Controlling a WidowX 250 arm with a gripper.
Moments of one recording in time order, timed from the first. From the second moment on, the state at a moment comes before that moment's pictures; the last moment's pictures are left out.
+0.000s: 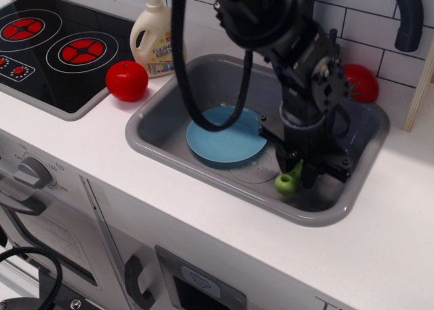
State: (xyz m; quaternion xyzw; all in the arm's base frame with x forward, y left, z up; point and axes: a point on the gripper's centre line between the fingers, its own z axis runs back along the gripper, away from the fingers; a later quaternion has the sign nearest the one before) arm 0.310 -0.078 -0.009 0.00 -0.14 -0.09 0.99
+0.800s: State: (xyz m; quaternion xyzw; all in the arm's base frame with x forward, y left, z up) arm 0.309 -0.064 0.031 -0.11 -0.10 -0.08 0.99
